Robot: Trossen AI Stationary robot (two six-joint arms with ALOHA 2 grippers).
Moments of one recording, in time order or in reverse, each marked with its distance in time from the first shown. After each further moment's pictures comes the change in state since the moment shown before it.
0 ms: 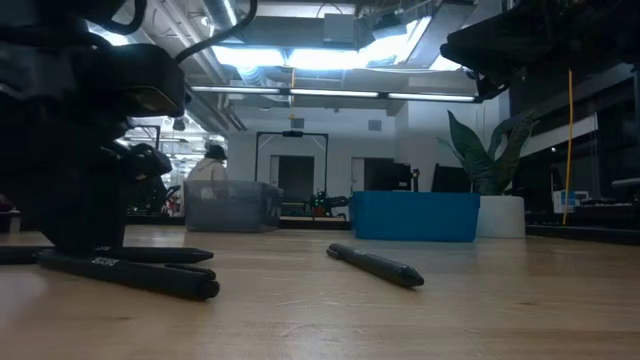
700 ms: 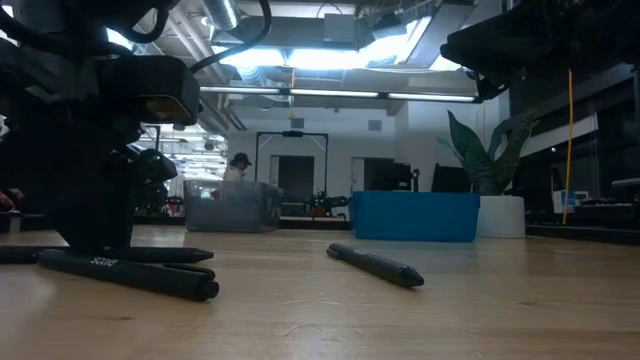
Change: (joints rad) left arm 0.044 0.037 0.005 -0.028 0.071 -0.023; right arm 0.000 0.000 0.000 -0.001 0.000 0.000
